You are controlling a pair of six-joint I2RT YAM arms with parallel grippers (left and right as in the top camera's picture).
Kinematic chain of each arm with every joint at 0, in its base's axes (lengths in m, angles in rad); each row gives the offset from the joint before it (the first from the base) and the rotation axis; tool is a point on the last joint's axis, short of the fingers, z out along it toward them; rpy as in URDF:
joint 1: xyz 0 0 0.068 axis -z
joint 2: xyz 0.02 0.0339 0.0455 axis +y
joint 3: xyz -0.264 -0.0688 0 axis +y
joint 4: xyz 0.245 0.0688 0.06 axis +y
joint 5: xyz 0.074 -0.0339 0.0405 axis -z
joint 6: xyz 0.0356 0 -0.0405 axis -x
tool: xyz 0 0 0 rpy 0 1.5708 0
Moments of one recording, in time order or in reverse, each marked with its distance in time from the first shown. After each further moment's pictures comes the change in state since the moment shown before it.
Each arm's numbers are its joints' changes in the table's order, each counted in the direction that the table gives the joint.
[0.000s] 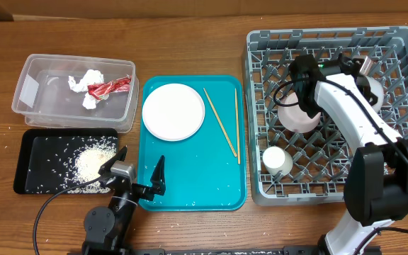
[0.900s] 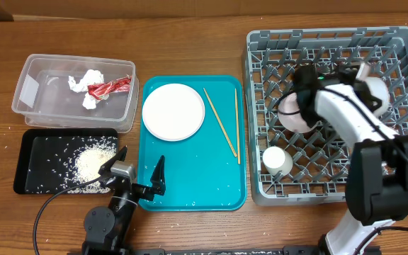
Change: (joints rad) left arm 0.000 0.000 0.000 0.000 0.000 0.000; right arm 0.000 0.000 0.157 -0.178 0.112 0.130
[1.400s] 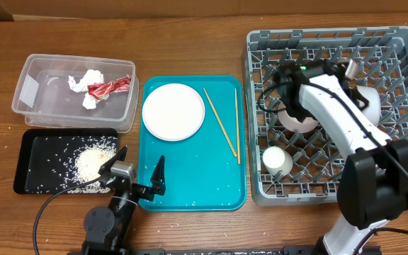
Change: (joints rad) left arm 0.000 0.000 0.000 0.000 0.000 0.000; right arm -0.132 0.000 -0.229 0.393 -0.202 -0.241
